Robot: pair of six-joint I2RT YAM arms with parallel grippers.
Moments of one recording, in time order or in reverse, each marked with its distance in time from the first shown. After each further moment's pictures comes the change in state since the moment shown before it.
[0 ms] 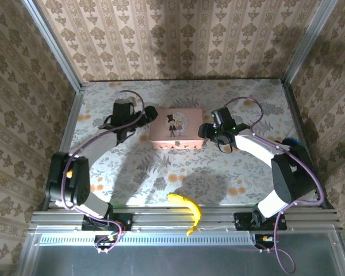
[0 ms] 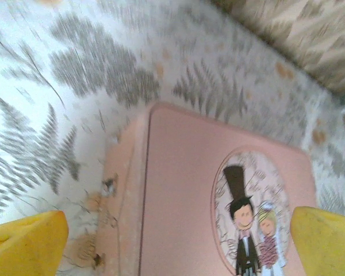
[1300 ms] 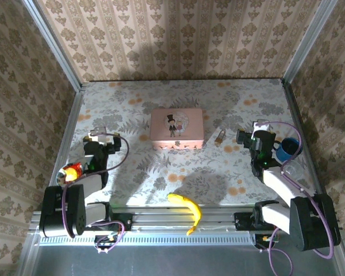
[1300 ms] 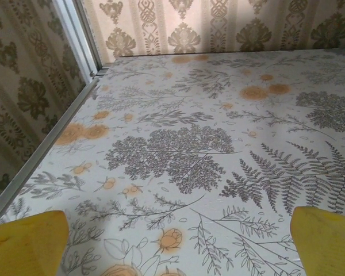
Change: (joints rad) left arm 0.310 -0.254 -0.745 0.819 -0.280 0.733; right arm -0.321 -0.436 -0.610 0.678 0.320 -0.567
